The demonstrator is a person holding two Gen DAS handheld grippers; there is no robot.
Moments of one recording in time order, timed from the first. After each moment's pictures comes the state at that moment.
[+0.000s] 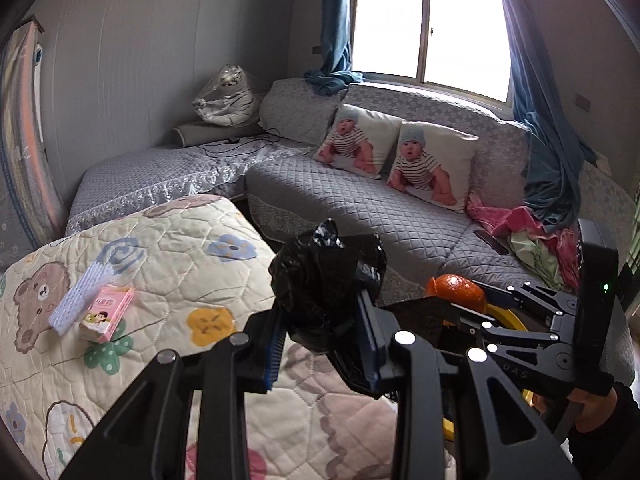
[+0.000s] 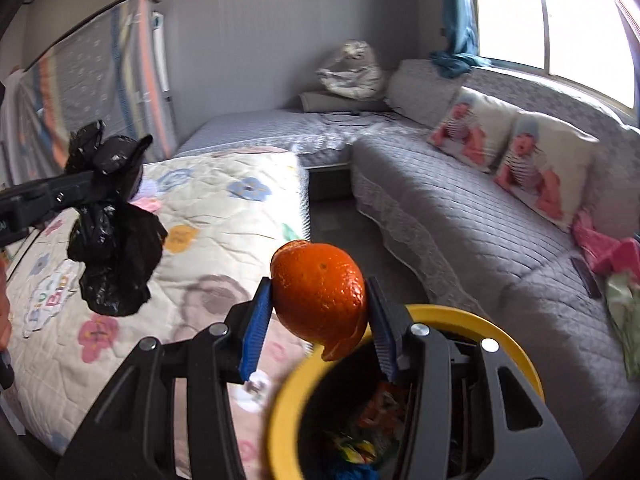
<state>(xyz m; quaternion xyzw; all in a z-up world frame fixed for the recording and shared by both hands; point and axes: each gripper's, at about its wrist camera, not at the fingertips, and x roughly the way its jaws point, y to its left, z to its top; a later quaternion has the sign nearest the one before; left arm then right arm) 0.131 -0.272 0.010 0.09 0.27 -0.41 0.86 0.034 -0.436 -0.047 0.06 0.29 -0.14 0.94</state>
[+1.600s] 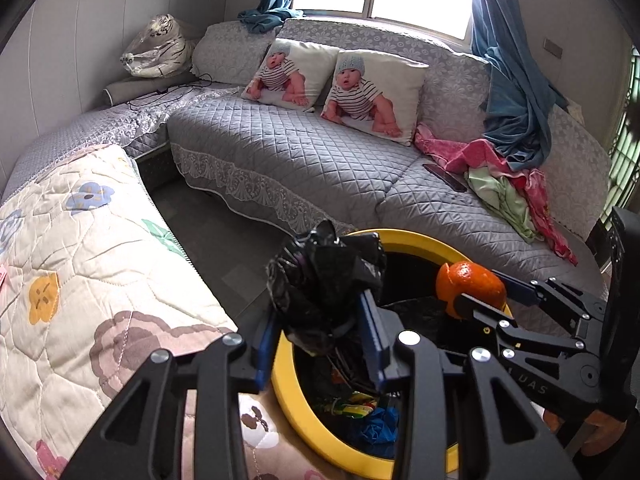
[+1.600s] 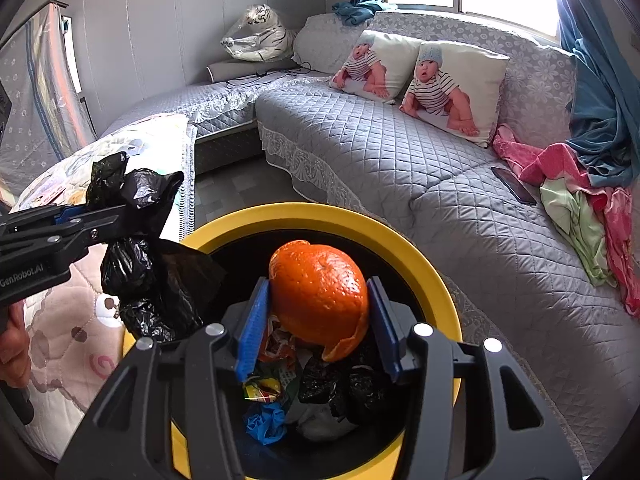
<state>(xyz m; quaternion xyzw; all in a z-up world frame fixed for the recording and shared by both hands) 0.093 -0.403 -0.082 0.13 0.36 -0.47 0.80 -0.039 -0.511 -0.106 0.12 0.35 -0.27 0.89</state>
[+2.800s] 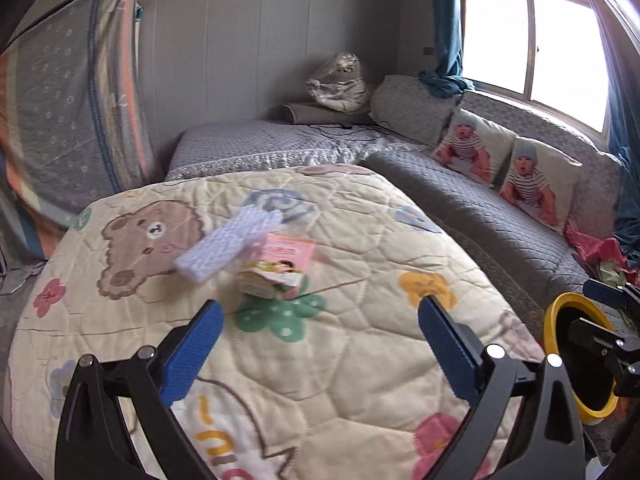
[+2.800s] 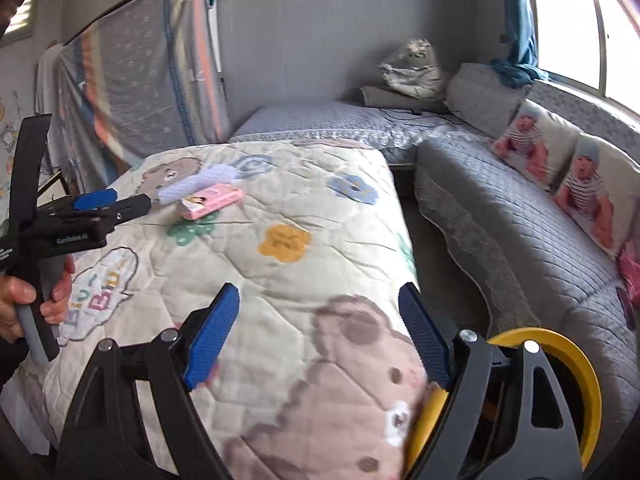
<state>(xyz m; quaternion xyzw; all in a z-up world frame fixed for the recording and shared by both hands) 0.242 -0.103 -0.036 0.05 0.30 -0.24 0.92 0.119 -0.317 -0.038 0.03 0.31 -0.04 0.95</state>
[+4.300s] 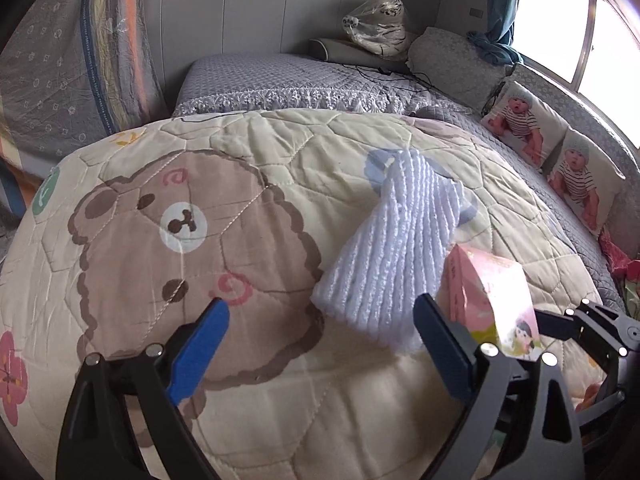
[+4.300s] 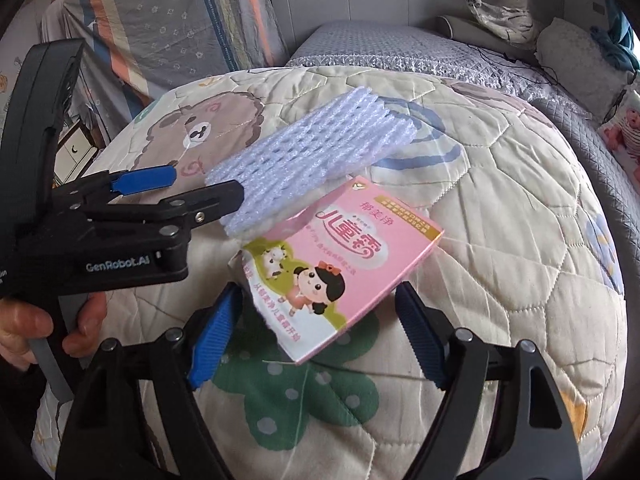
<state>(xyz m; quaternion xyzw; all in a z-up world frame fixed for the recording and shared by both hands) 0.475 -0.057 -0.116 0.04 0.42 -0.23 0.88 0.388 -0.187 -0.114 0.04 0.45 0.05 0.89</state>
